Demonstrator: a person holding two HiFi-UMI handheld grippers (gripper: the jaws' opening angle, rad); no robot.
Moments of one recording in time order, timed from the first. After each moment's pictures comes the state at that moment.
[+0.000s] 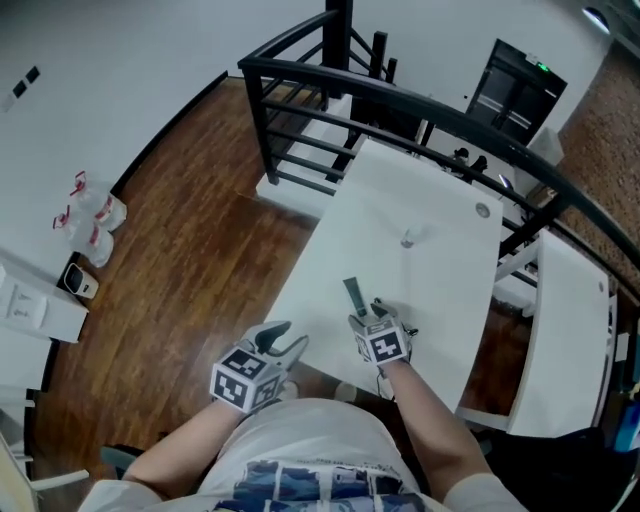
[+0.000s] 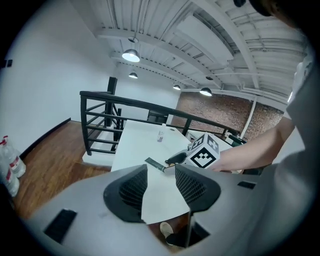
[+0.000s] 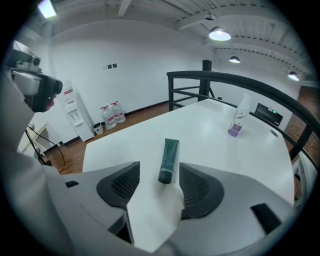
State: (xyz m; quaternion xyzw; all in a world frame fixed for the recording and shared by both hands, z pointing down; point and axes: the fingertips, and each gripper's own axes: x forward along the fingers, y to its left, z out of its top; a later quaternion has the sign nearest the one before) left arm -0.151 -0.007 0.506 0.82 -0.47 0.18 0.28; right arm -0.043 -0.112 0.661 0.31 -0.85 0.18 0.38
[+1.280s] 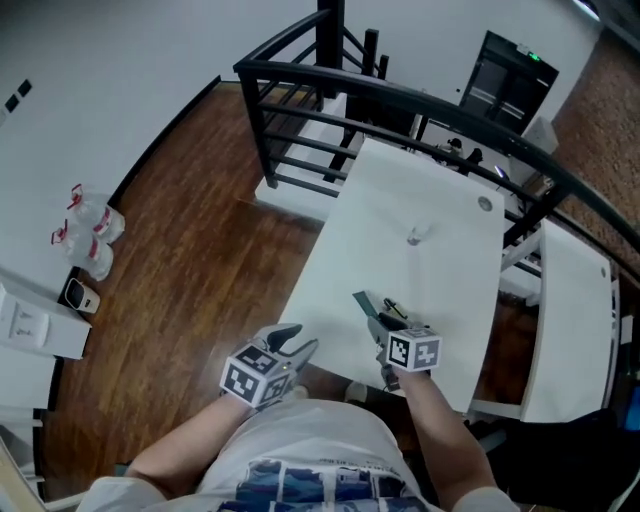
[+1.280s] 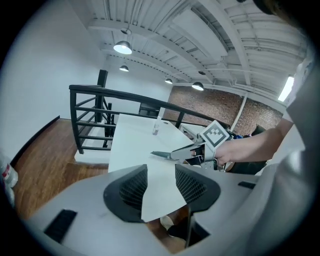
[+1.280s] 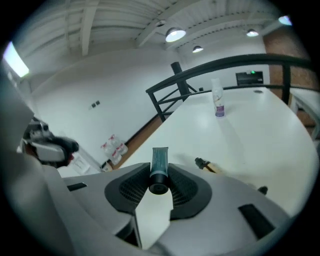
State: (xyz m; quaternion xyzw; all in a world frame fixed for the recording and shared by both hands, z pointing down) left arm -0.170 -0.005 0.530 0.84 -0.42 0.21 0.28; right arm -0.041 -0.093 0.621 0.36 -0.83 0.35 0.22
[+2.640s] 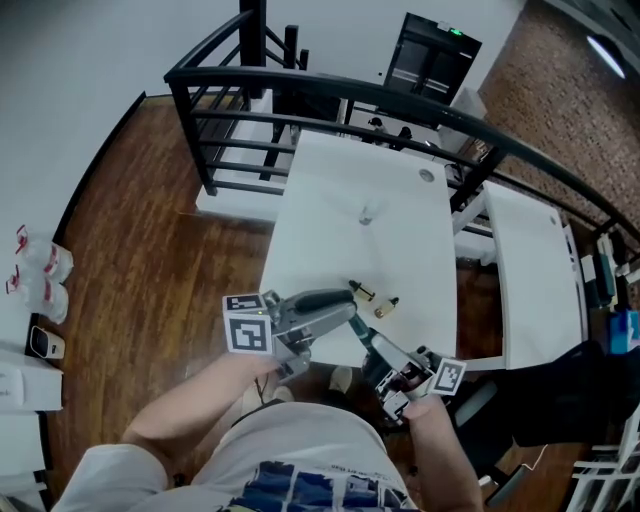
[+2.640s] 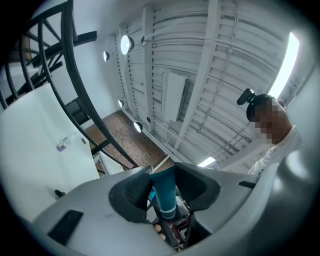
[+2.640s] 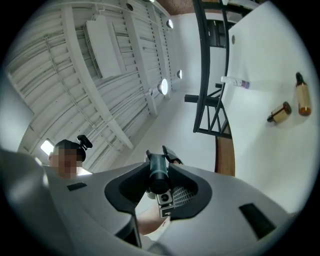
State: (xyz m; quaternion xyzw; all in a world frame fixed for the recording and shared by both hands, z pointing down) left arm -0.082 -0.031 0.380 0.90 -0.02 -0.20 0.40; right arm -0.039 0.015 0.420 0.13 -0.79 0.52 -0.31
